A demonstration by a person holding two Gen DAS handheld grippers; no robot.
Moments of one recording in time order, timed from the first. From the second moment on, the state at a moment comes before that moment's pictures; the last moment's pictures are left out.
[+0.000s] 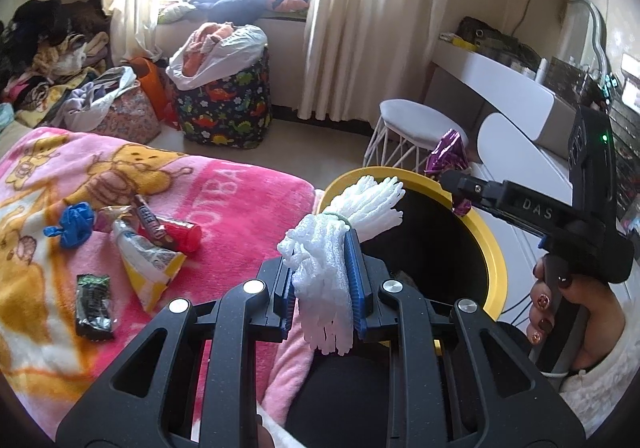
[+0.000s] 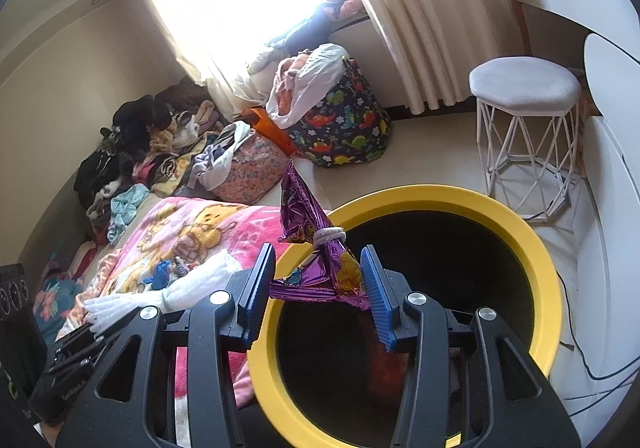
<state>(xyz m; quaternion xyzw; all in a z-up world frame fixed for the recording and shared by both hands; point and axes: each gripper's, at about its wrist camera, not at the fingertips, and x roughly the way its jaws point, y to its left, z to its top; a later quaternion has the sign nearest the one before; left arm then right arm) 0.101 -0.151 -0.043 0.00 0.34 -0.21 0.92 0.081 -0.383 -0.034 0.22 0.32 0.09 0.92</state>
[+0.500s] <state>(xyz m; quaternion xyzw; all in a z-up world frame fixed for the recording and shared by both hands) 0.106 -0.190 -0.063 0.04 0.36 -0.25 0.90 0.084 -0.406 -0.054 0.23 0.33 0.05 0.91</state>
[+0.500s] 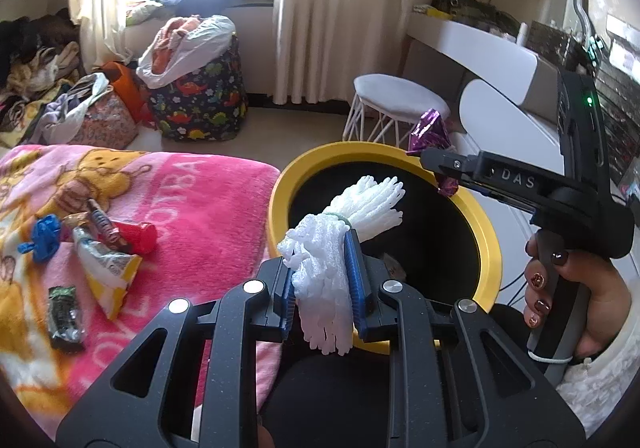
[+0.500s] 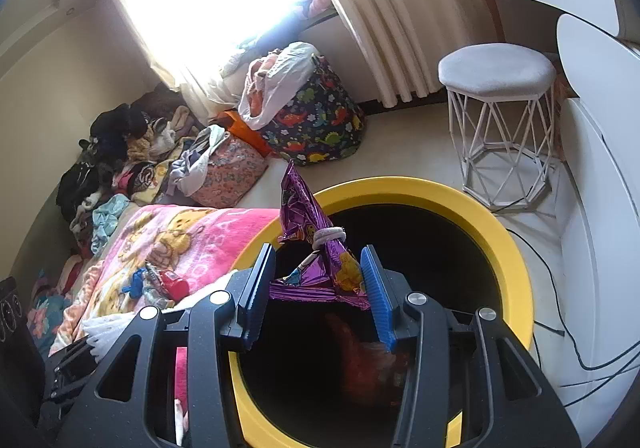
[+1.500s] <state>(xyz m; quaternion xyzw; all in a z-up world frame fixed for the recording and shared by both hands) 0.121 -0.194 -0.087 0.01 0.38 -0.26 0.89 0.094 -0.428 -0.082 0.25 0.37 0.02 0.90</state>
